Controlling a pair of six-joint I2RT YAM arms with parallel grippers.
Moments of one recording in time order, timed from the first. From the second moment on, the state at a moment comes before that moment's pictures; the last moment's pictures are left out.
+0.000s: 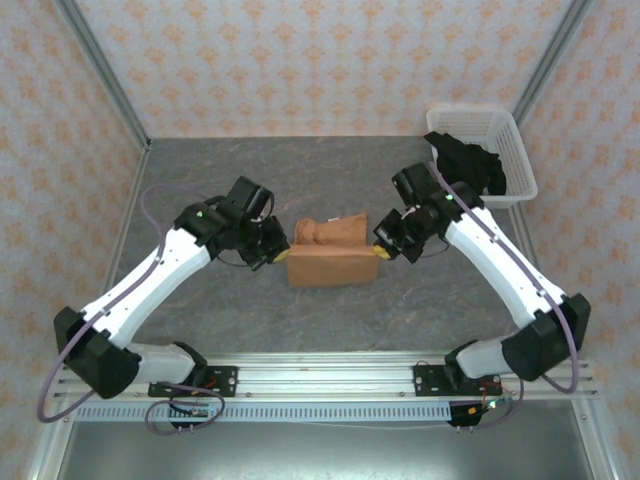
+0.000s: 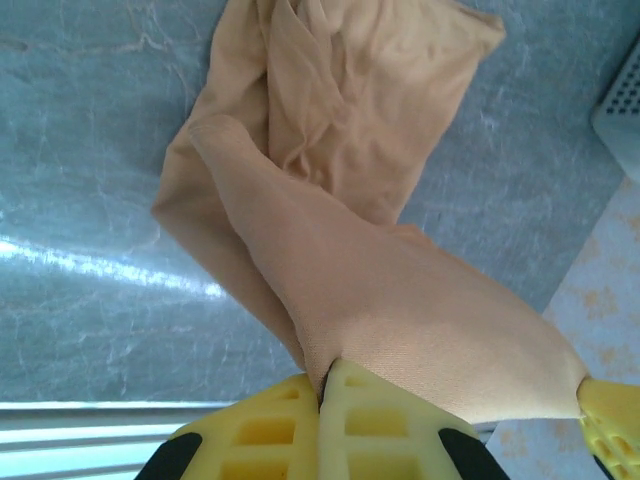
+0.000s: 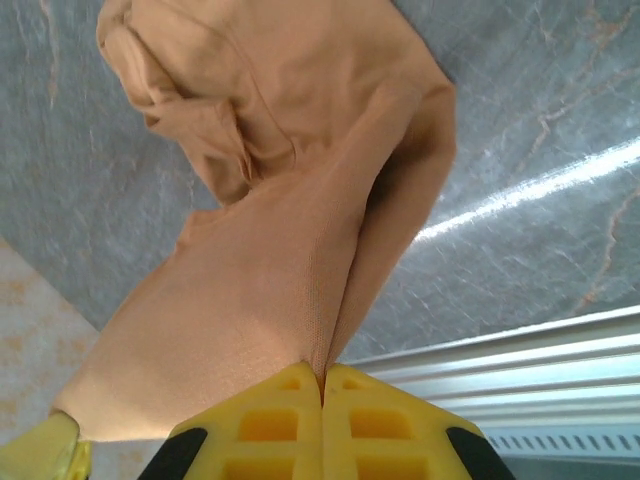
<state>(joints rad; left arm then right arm) -0.51 1.33 1.28 -1.02 0.24 -1.19 0.46 1.41 1.39 -1.22 -0.34 1.18</state>
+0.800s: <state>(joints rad) -0.29 2.18 1.86 -0.96 0.18 -1.06 0.28 2.40 2.21 -1.12 -0.32 1.01</state>
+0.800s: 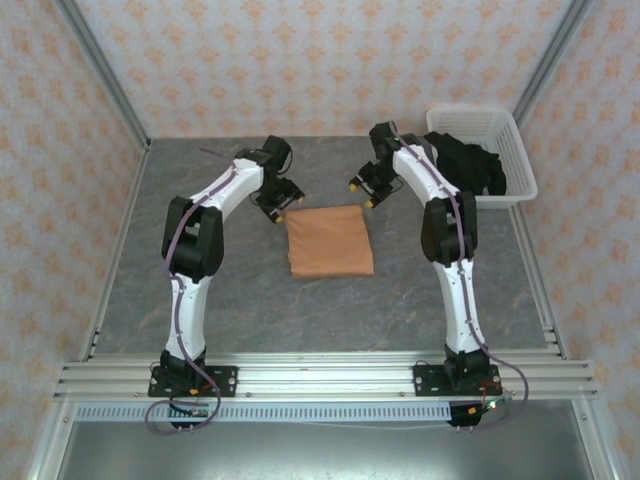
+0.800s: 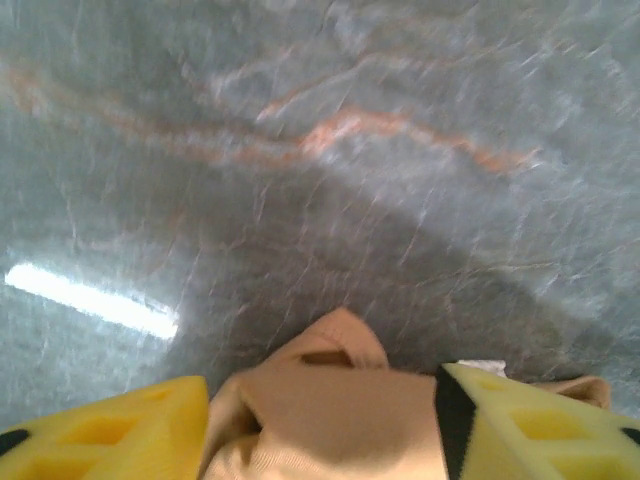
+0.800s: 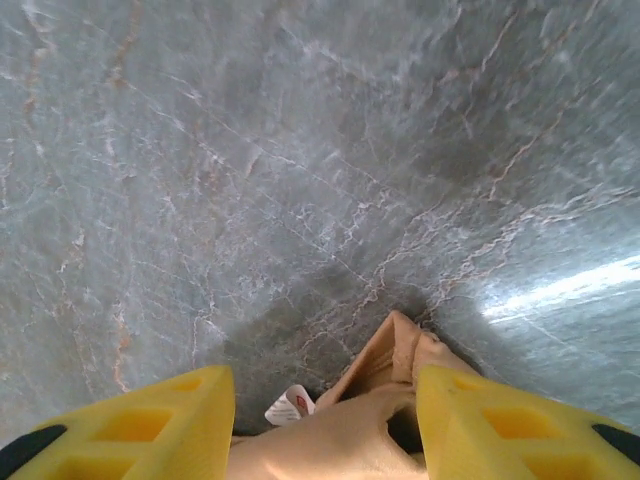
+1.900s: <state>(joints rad) -0.93 1.70 0.86 -0.02 -0.29 -2.10 0.29 1.27 0.93 -0.60 -0.41 1.05</state>
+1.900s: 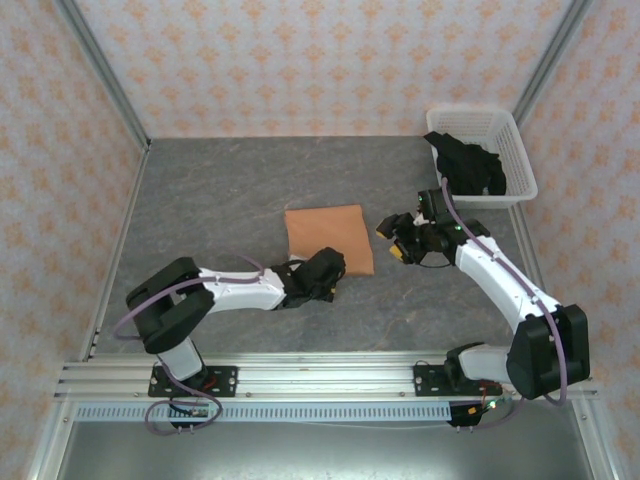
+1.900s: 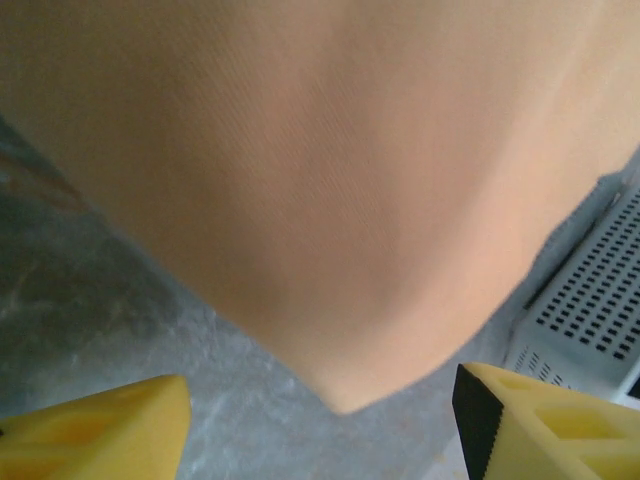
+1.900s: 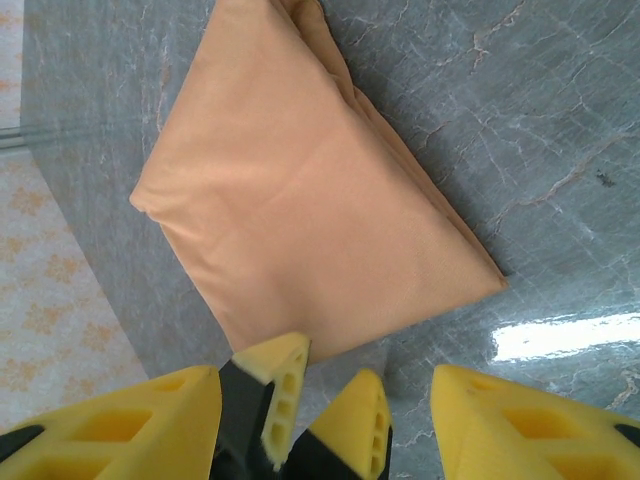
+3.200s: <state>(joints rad) 0.12 2.03 1.44 -0.51 0.09 -1.09 0.28 1.34 0.96 -0.57 -0.42 1.04</state>
